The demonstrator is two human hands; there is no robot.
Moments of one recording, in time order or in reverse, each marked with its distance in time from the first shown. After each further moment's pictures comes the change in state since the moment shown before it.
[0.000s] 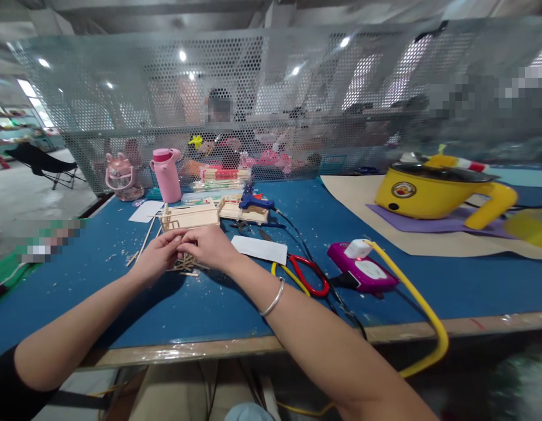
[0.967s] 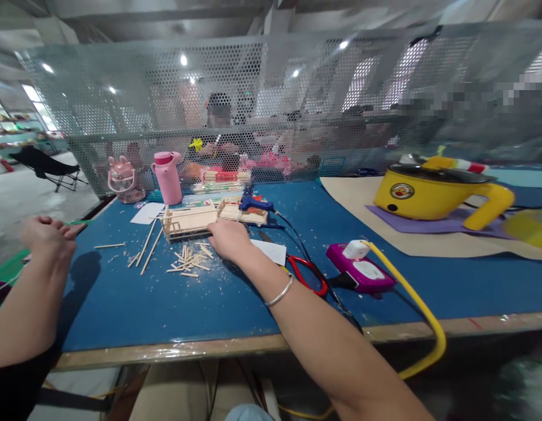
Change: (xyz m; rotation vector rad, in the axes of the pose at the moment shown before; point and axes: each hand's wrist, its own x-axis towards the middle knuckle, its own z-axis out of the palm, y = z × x) left_hand 0.000 0.080 -0.148 -0.009 0.703 0.421; right_hand -0.002 0.019 -0.022 -0.698 -0.044 0.203
